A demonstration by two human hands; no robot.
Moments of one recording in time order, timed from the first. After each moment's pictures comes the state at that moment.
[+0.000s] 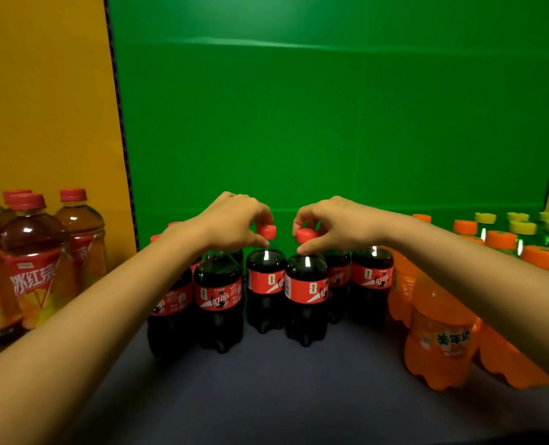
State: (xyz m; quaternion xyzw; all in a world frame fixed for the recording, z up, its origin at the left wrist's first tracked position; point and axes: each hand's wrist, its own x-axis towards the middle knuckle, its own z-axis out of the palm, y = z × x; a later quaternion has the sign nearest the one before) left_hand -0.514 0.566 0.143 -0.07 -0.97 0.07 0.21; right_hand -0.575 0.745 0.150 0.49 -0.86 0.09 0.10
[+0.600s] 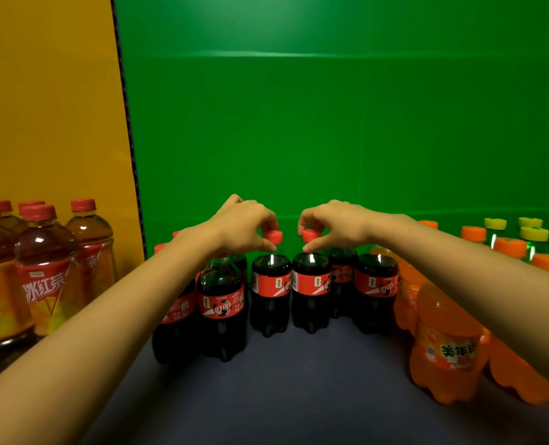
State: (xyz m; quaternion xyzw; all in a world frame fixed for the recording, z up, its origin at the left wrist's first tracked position) left_hand -0.527 0.568 0.147 -0.05 -0.97 0.09 0.21; right_hand -0.609 0.736 0.153 0.47 -0.87 0.04 0.10
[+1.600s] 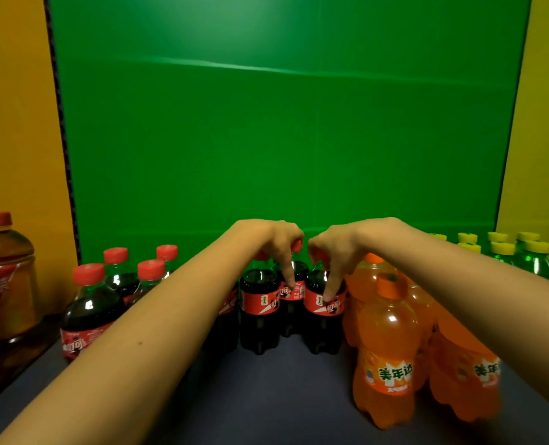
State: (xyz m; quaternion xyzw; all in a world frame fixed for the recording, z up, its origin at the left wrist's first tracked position) left_hand -0.632 0.657 0.156 -0.06 -1.00 0.01 -0.02; right_hand -0.635 0.792 0.163 0.31 -0.94 -0.07 -0.09
